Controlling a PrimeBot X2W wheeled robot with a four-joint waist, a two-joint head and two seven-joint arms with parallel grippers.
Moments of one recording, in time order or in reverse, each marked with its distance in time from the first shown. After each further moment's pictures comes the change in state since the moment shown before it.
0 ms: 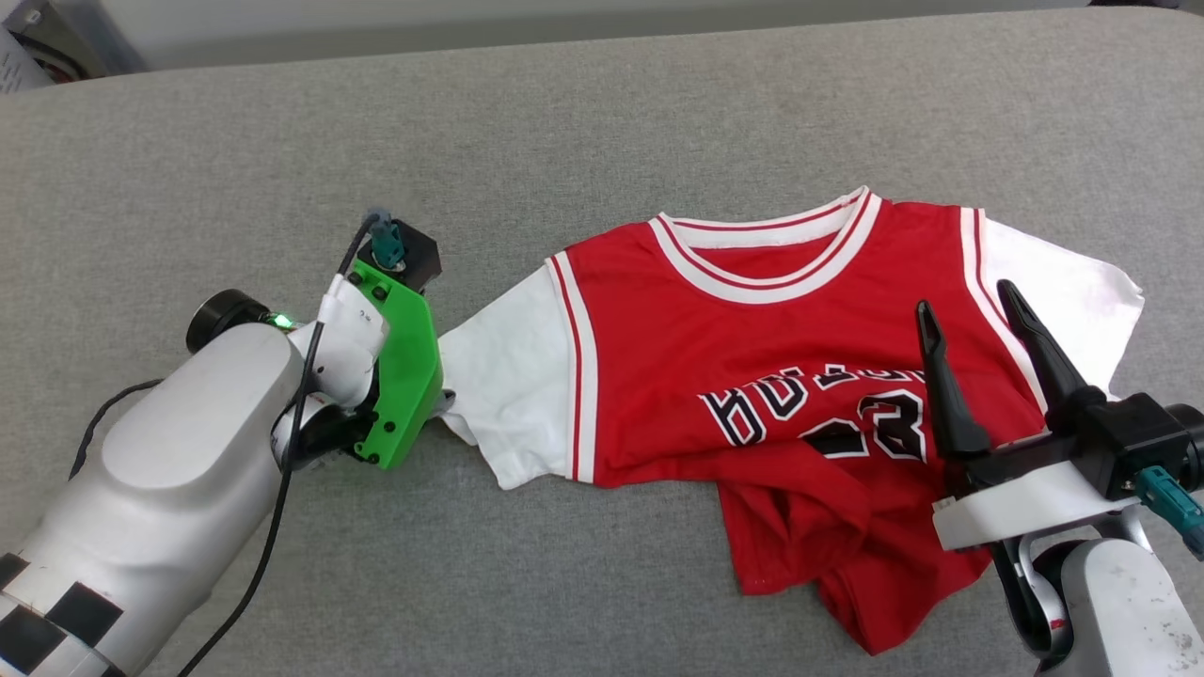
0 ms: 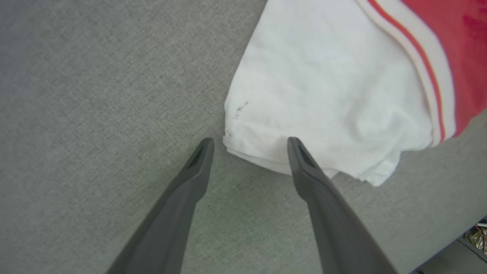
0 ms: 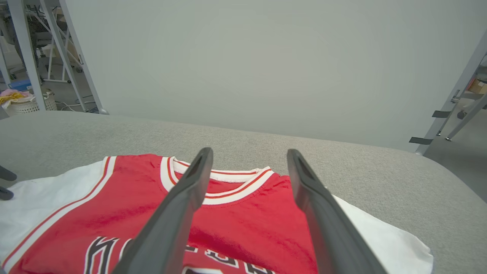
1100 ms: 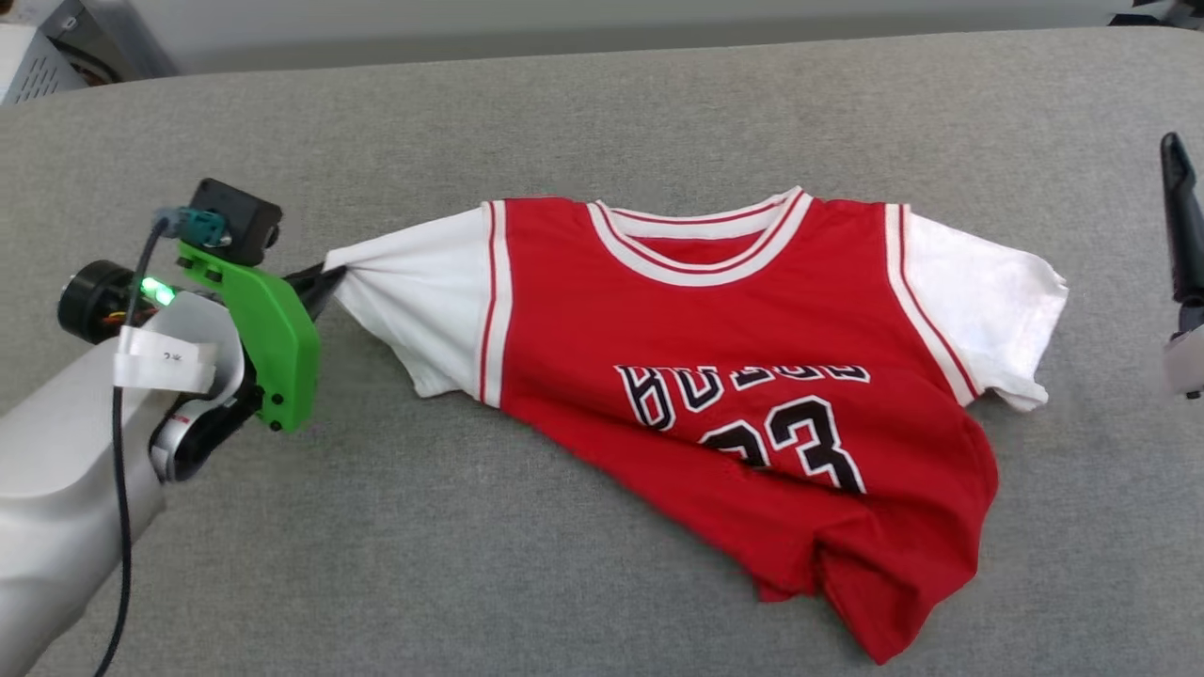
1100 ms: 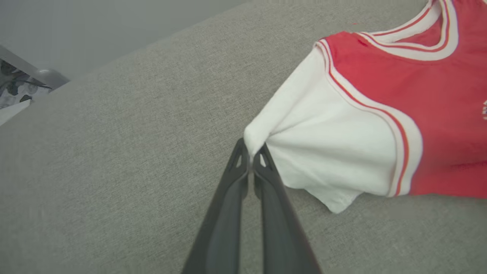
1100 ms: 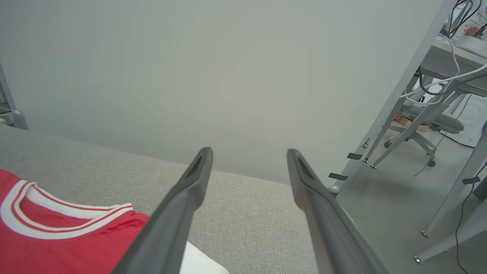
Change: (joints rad) left arm -0.024 0.175 -0.104 0.017 -0.113 0.061 -0.602; right arm -0.216 -0.275 -0.134 0.030 0.107 0.000 0.184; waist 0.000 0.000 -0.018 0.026
